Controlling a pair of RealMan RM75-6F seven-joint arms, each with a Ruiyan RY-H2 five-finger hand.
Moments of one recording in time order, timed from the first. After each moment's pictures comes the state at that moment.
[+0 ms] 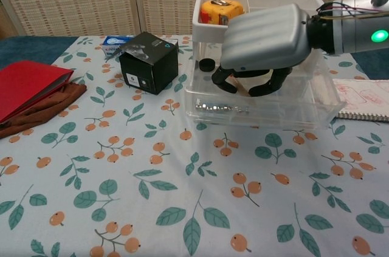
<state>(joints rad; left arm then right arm) -0.16 -1.12 -0.08 -1.65 1.46 1.45 0.13 1.10 -1.23 -0.04 -1.48 -1.85 0.78 -0.25</state>
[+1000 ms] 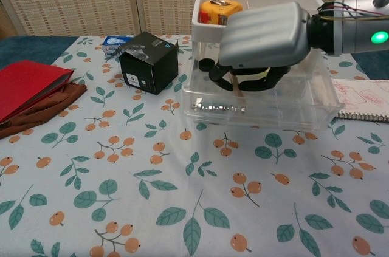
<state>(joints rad) -0.16 -1.12 -0.08 -1.65 1.46 1.45 0.12 1.08 -1.24 -0.03 -1.47 -1.84 0.82 -0.26</state>
